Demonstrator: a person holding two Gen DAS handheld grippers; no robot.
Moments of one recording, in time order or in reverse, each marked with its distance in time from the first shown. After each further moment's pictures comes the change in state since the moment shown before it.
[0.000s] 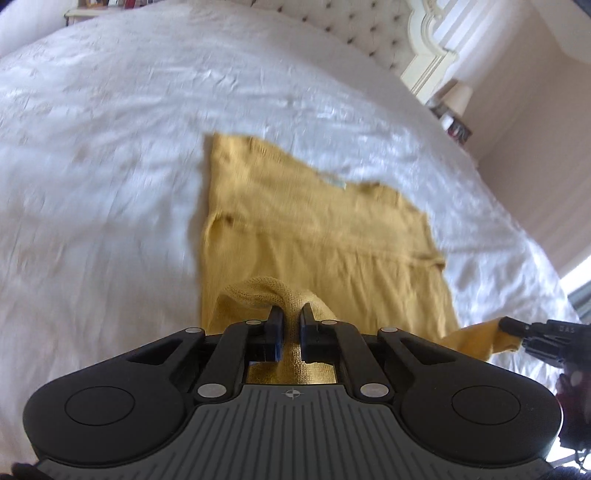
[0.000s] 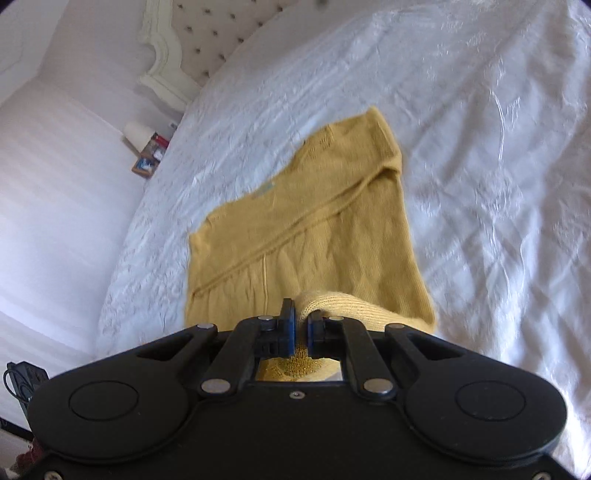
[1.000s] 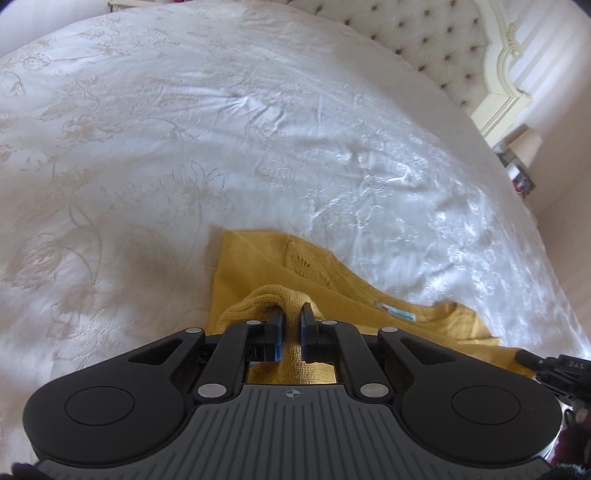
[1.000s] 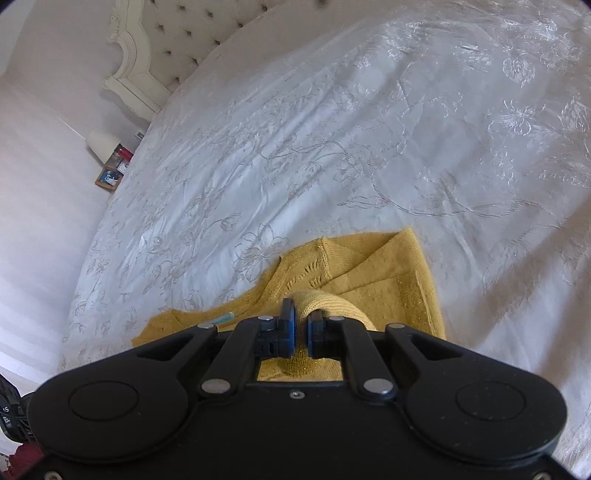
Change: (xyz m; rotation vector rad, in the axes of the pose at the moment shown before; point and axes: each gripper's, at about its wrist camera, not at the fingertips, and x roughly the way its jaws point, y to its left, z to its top) left arm 0.138 0.031 0.136 -0.148 -0.014 0.139; right arm 0.160 -0.007 0.168 -0.044 0.032 -0.092
